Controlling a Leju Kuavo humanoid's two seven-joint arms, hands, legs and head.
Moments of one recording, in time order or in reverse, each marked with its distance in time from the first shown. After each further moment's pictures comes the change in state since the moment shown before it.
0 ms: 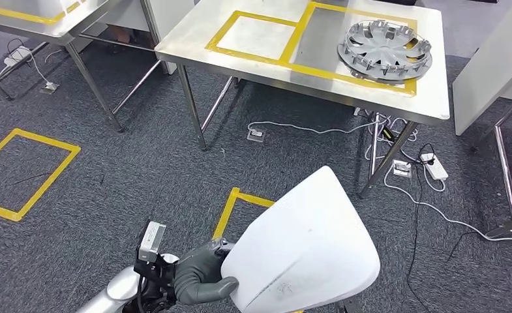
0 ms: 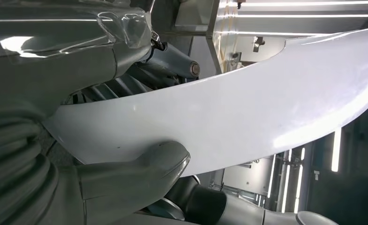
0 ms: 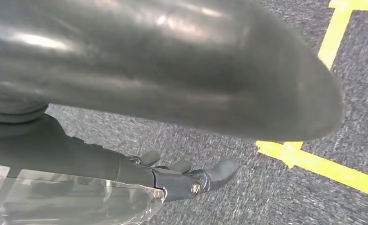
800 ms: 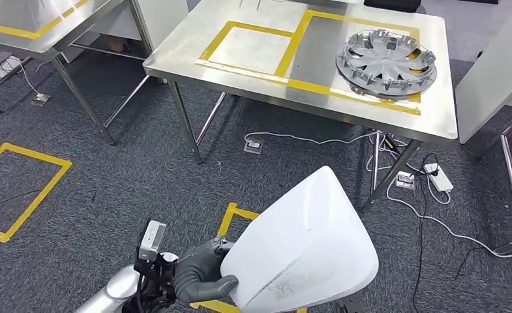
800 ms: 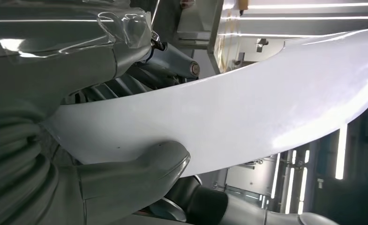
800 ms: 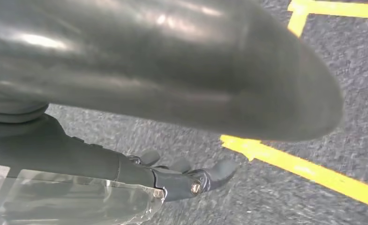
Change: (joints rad) left arm -0.012 0.001 -0.007 0.010 0.003 -0.002 -0.001; right arm 0.000 0.004 -0.001 0.000 -0.002 -0.003 -0.004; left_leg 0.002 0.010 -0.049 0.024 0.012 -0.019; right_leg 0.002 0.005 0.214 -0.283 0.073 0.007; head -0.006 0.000
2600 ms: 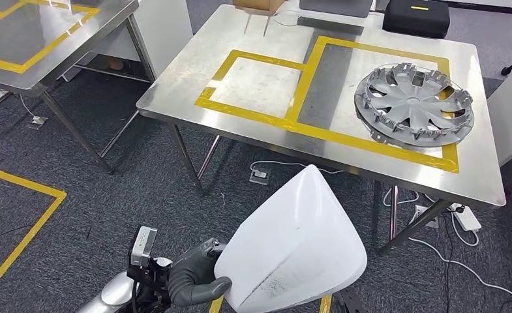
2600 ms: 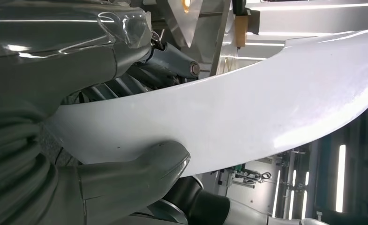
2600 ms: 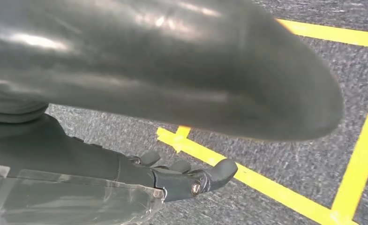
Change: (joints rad) left arm 0.037 0.020 0.019 -0.016 -0.027 0.018 -0.035; right arm -0.010 -0.009 0.004 -0.006 0.023 -0.001 0.014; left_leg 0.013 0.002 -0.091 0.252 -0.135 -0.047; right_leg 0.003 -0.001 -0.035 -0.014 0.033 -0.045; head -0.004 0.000
